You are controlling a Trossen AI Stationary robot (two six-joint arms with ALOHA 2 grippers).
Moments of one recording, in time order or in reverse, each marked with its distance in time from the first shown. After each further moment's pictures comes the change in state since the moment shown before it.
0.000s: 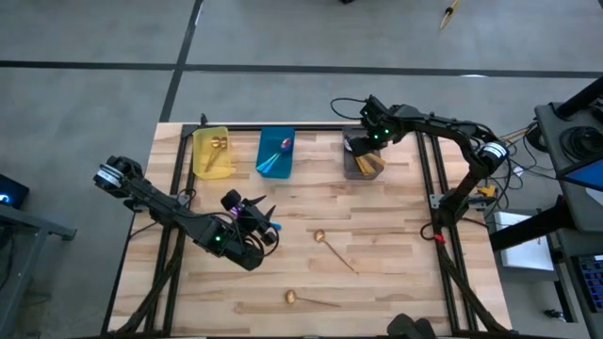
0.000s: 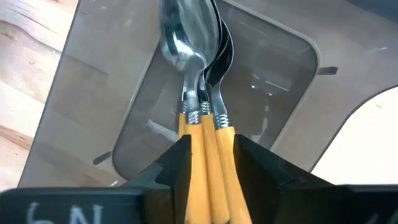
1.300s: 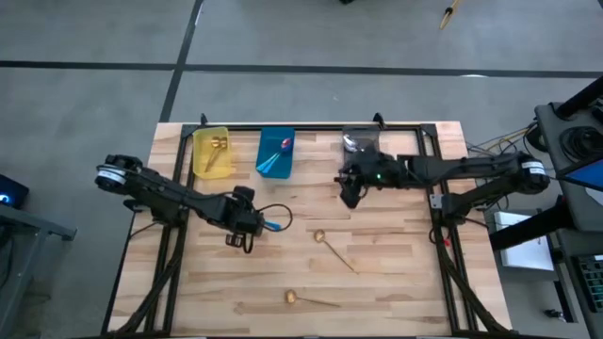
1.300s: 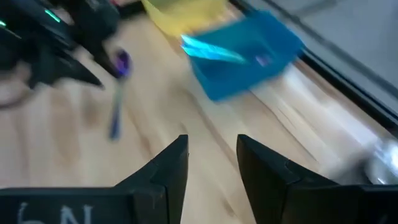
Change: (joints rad) left arm 0.275 -0.002 -0.158 -0.225 0.866 0.739; right arm 0.727 -0.394 -0.137 0.354 0.375 -0.009
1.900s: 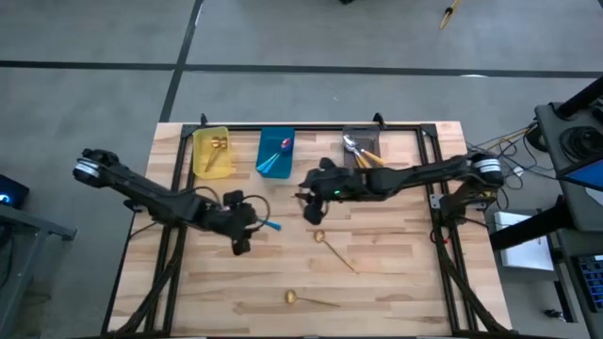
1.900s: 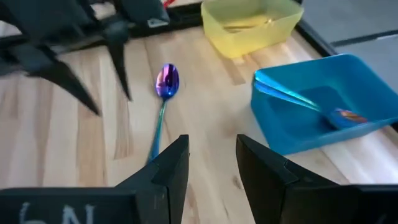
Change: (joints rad) left arm -0.129 -0.286 -0.102 0.266 -0.026 -0.444; right arm 0.095 0.397 0.263 0.212 -0.016 -0.135
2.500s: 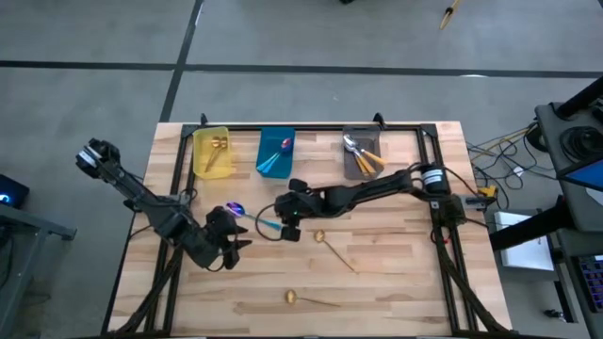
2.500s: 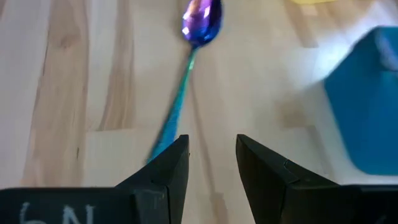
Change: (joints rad) left arm -0.328 -0.106 -0.050 0.010 -0.267 -0.591; right arm 0.033 0.429 0.285 -0.059 -0.028 -0.130
